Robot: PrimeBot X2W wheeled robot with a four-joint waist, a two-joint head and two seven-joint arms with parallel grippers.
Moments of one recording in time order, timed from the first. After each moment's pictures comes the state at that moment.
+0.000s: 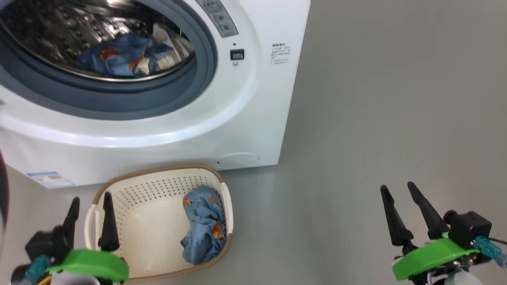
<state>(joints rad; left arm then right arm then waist) -0.18 0.05 0.10 0.35 -0.21 -0.13 -0.26 -0.12 -0.16 0.05 0.25 0.35 0.13 -0.26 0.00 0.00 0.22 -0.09</state>
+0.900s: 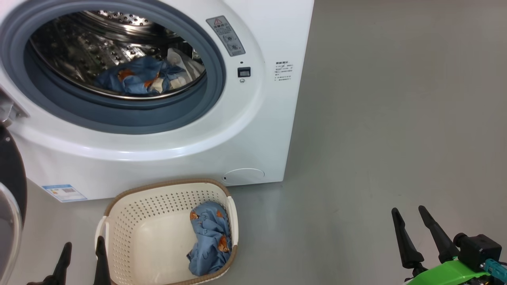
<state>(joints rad) 0.08 0.04 0.15 0.17 -0.20 -0.13 -0.26 -0.01 -0.17 0.01 0.22 0.35 0.13 -0.26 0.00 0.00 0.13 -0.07</state>
